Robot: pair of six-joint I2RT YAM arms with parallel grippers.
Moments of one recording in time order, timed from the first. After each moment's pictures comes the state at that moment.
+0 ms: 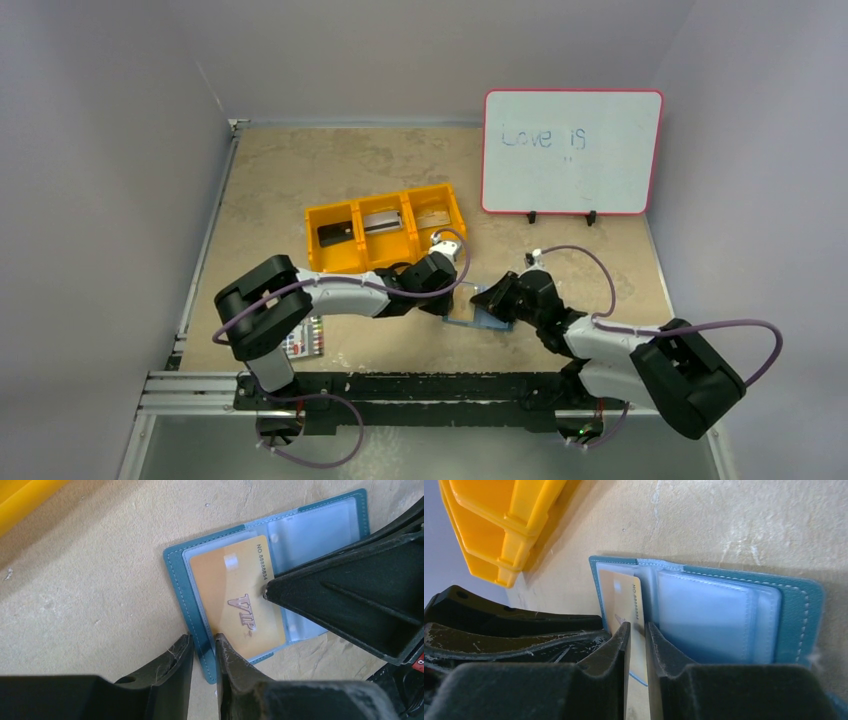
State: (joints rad) left arm -1.04 1.70 0.87 -0.02 -0.10 -0.64; right arm 0.59 1.16 0.14 0.40 -0.07 1.14
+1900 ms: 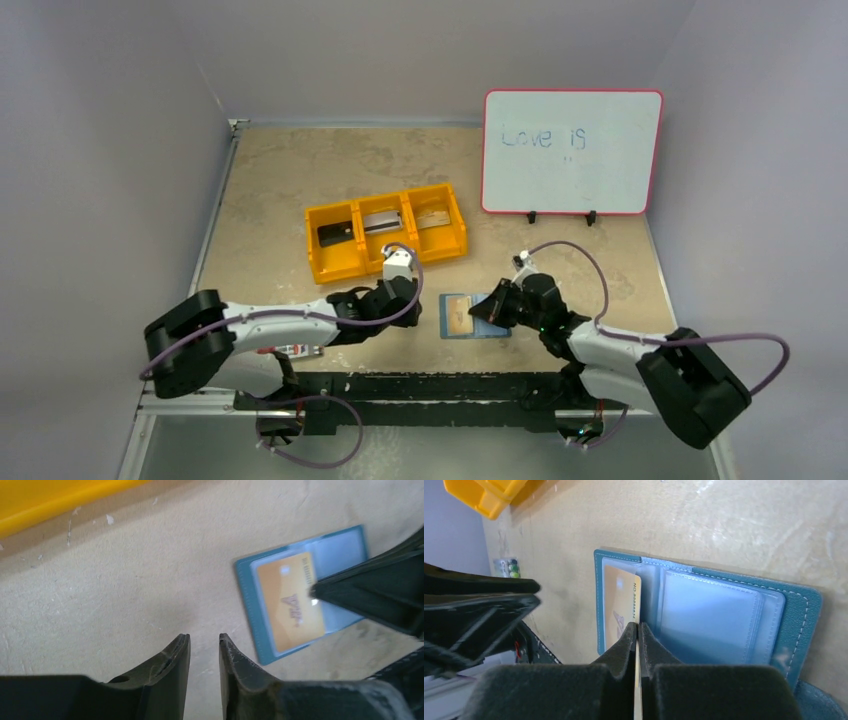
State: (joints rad) left arm -1.10 1.36 0.58 -0.04 -0.38 -0.80; right arm 0.59 1.08 0.09 0.40 -0.21 0.93
